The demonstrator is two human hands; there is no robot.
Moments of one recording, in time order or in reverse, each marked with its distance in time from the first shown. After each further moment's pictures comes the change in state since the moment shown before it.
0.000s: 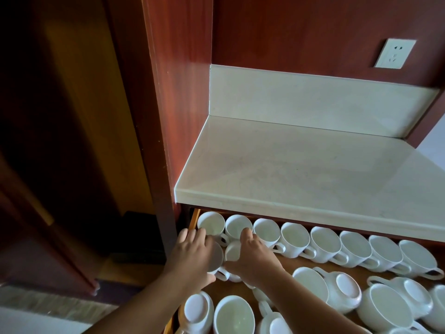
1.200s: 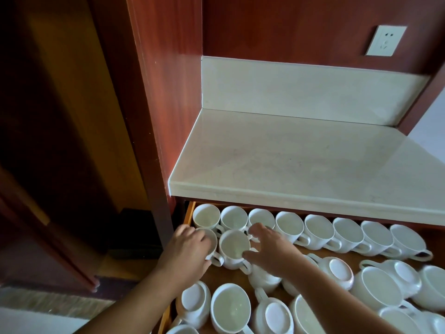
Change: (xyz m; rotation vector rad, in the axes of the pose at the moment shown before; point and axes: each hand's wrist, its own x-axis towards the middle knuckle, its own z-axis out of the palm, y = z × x) left_hand -0.006 0.000 -0.008 -0.059 0.012 0.105; right_hand -0.015 0.043 -0.032 -0.055 -0.032 -0.046
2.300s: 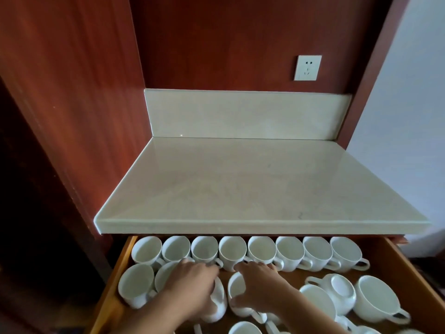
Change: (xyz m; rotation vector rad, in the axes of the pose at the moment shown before) left_hand 0.092 0.148 -0.036 -0.024 -0.319 0.039; right_hand -0.035 0.105 -0.057 -0.180 -0.125 -0.007
